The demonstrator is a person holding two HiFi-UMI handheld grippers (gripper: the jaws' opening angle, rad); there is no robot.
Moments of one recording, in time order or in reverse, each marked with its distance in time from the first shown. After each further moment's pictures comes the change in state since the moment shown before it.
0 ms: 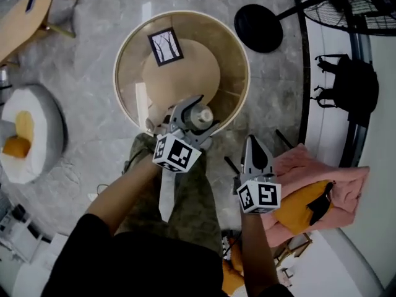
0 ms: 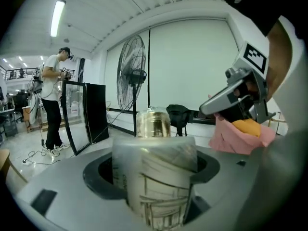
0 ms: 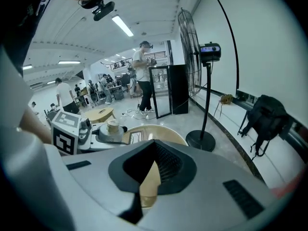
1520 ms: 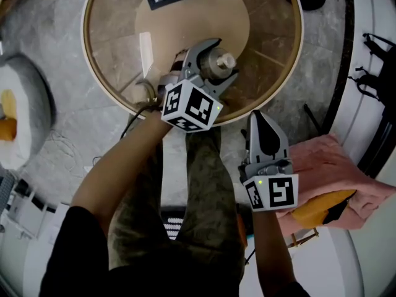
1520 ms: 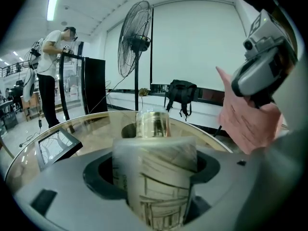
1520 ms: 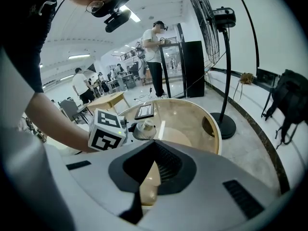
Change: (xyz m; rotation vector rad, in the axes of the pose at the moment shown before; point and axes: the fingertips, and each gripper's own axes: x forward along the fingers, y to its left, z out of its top) left arm 0.118 0.034 -0.209 -0.021 0.172 -0.003; right arm 0.132 0.025 -0.152 -0.022 0.144 0.174
